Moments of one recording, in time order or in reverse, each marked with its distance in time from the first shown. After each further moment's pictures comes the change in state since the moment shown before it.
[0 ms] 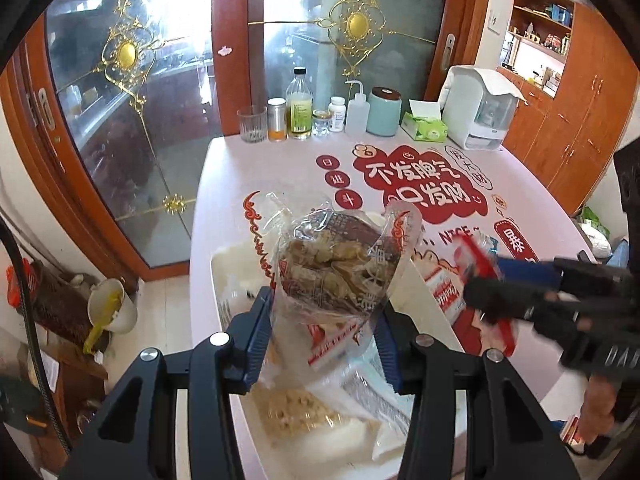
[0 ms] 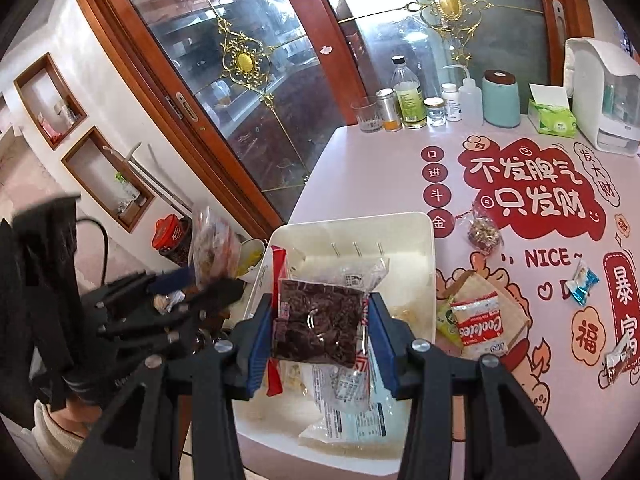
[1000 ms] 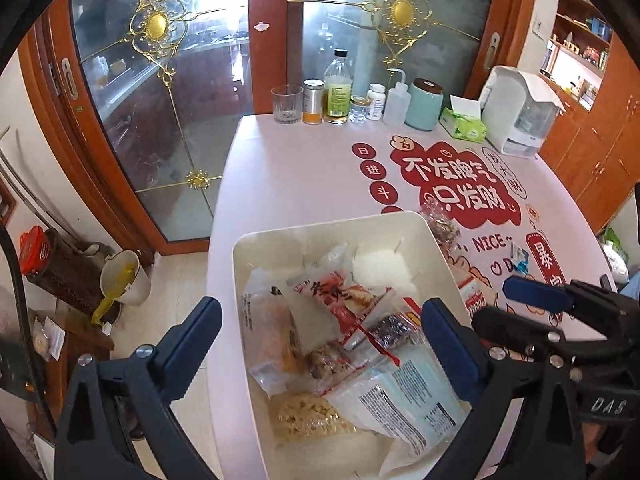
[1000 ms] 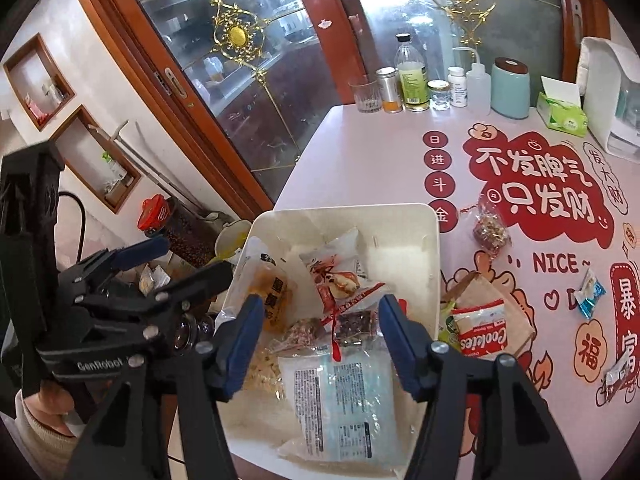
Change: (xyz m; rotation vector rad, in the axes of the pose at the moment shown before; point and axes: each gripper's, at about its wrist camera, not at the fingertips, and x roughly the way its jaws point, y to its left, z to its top) left arm 0.028 0.019 0.000 -0.099 0.058 0.081; right arm 0.038 -0.003 0.009 -0.022 0.069 -0.041
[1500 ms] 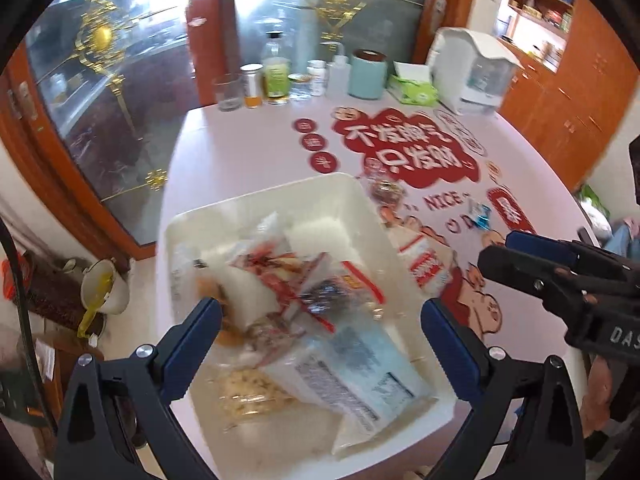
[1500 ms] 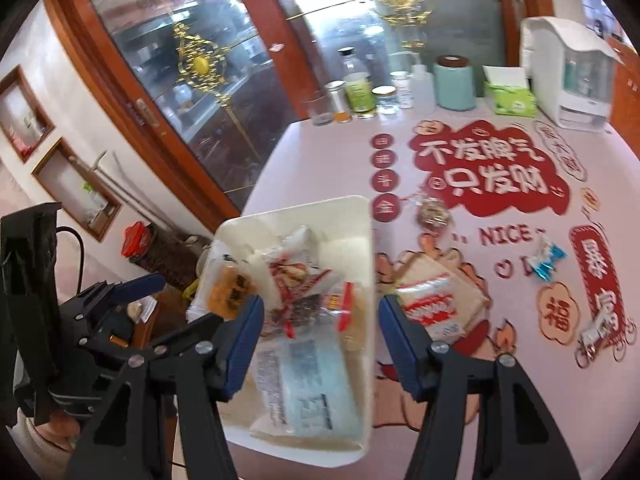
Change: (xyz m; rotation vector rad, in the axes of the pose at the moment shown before) left arm 0.001 -0.067 -0.023 0.130 0.059 -0.097; right arm -0.046 -0.047 -0.033 0.107 -0.068 -0.082
